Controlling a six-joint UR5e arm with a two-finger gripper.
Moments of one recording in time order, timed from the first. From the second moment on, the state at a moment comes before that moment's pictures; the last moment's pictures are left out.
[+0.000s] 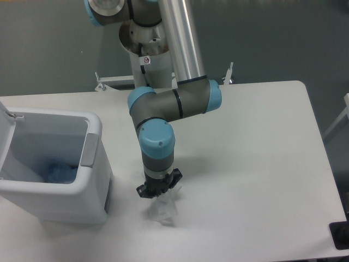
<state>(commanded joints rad) 2.29 -2.06 -1.68 -0.81 1.54 -0.21</state>
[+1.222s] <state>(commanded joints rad) 2.31 -1.65 -1.47 -0.79 1.08 -0.10</state>
